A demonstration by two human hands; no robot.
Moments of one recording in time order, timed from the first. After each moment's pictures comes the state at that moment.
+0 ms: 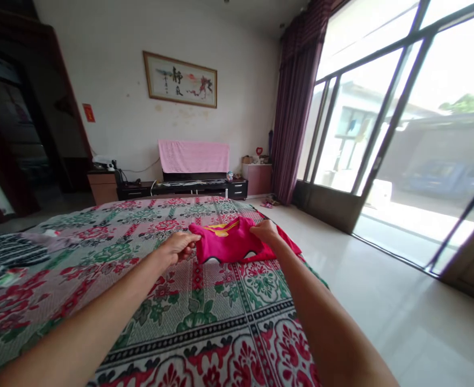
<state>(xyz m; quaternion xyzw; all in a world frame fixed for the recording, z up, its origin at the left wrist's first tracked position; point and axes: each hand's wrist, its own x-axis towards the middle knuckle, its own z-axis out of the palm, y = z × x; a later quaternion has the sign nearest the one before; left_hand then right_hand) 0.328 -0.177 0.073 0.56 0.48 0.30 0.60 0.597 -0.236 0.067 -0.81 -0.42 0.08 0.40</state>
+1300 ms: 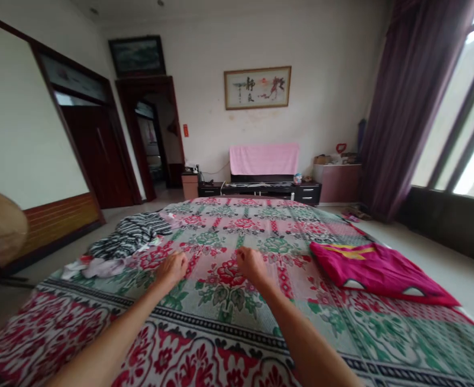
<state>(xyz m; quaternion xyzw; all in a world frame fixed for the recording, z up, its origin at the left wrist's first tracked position) 0.061 -0.173 -0.011 0.71 0.69 0.16 -0.07 0.320 -0.175 -0.005 -0.61 -0.72 0.05 0.32</state>
